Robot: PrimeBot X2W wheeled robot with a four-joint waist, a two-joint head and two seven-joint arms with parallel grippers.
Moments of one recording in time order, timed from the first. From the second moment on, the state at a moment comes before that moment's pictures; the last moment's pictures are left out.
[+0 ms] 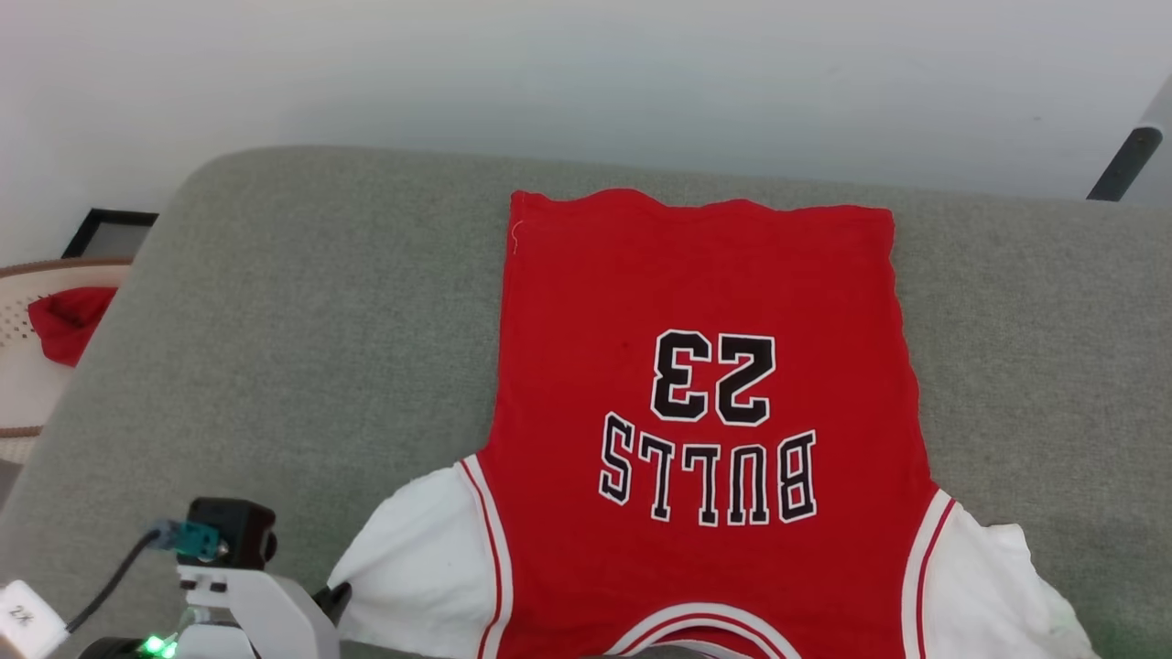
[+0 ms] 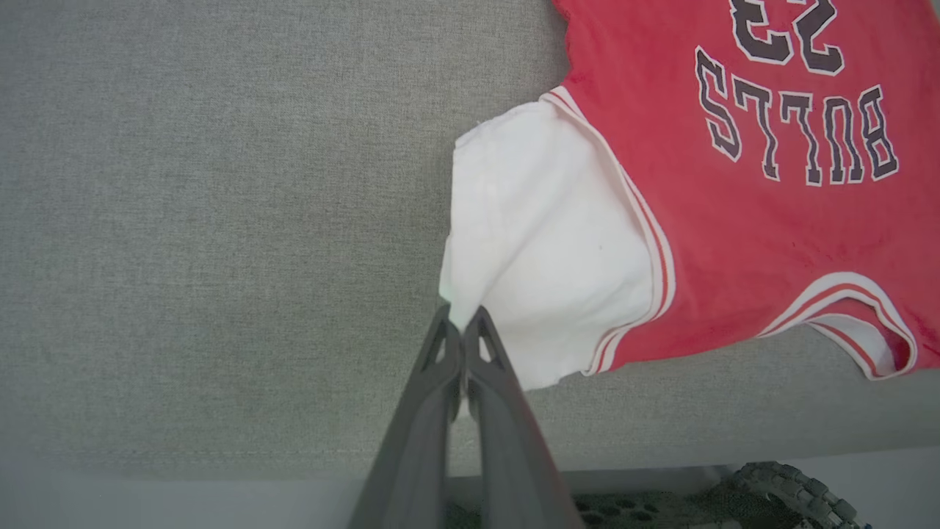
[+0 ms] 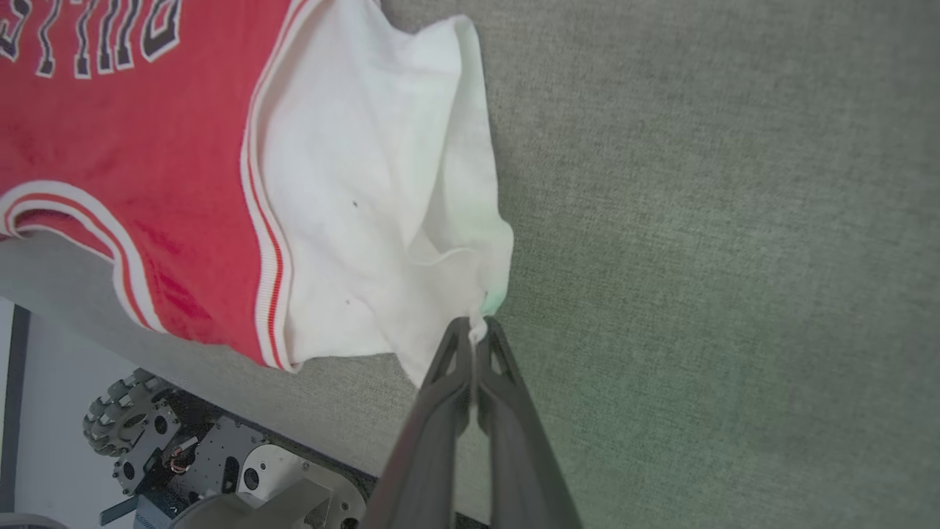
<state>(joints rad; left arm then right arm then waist) -0.46 1.07 -1.11 -0.31 -1.39 0.60 0.10 0.19 -0.62 0.01 -0.06 0.85 0.13 0.72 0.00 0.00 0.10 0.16</state>
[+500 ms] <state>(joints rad) -0.47 0.97 -1.11 -0.23 -1.34 0.58 0.01 0.15 -0.55 -0.06 -0.22 0.71 0.13 0.83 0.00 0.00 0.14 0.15</state>
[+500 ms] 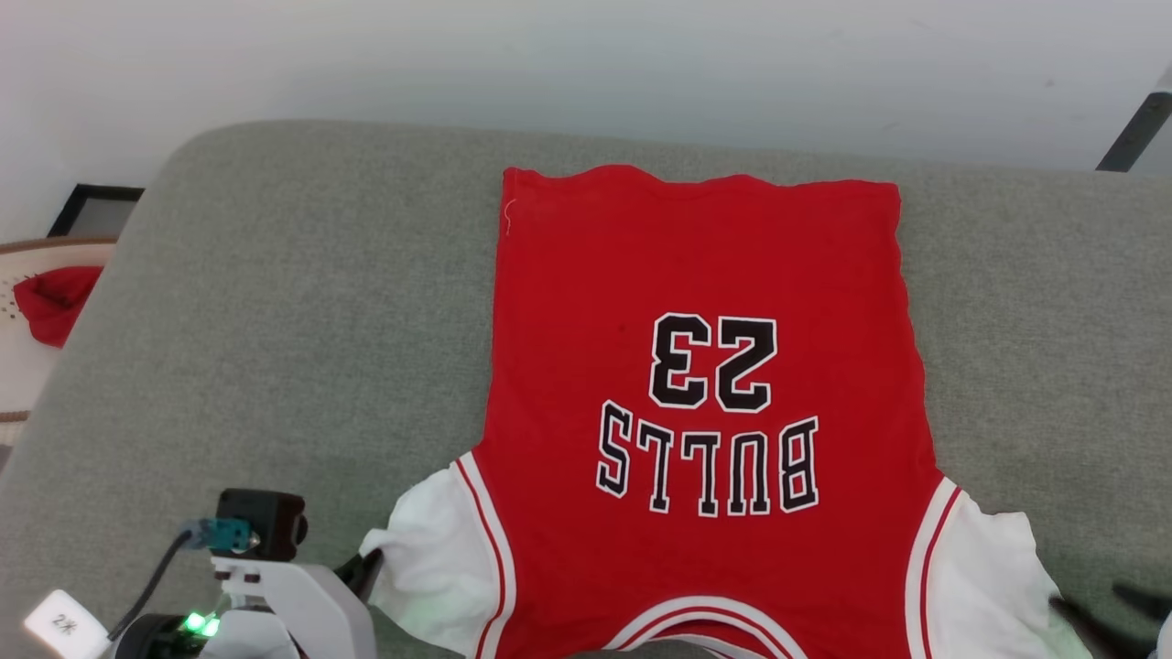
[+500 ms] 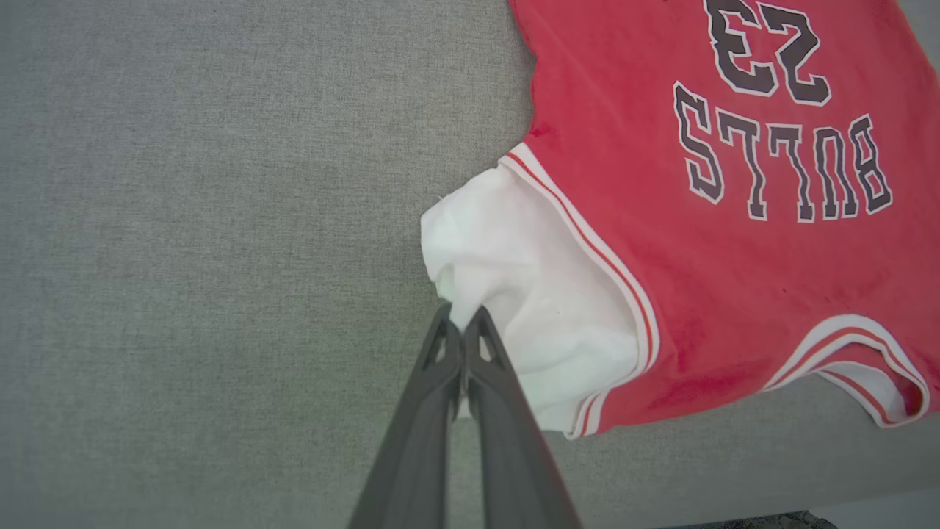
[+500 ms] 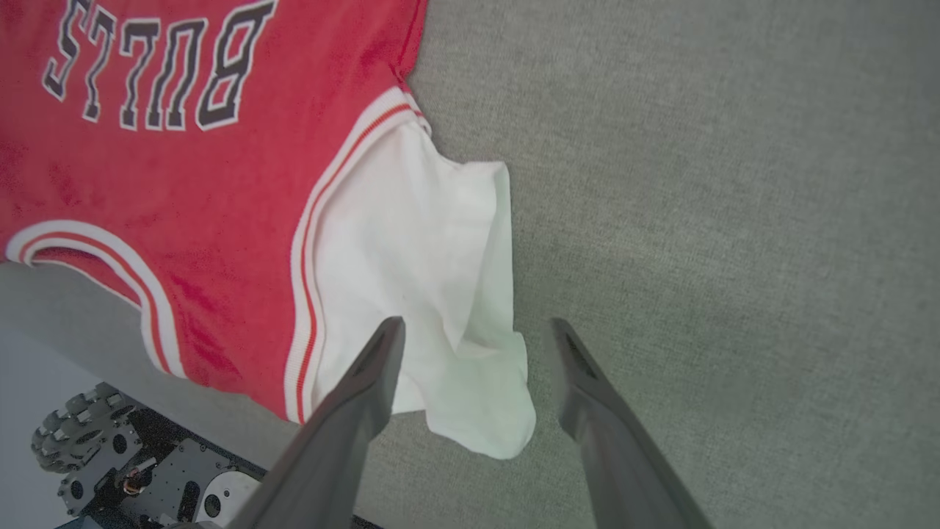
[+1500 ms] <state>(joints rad) -0.60 0.71 -1.16 -0.07 -1.23 0.45 -0.02 -0.76 -0.66 0.13 0.30 0.59 0.13 0.73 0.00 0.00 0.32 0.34</state>
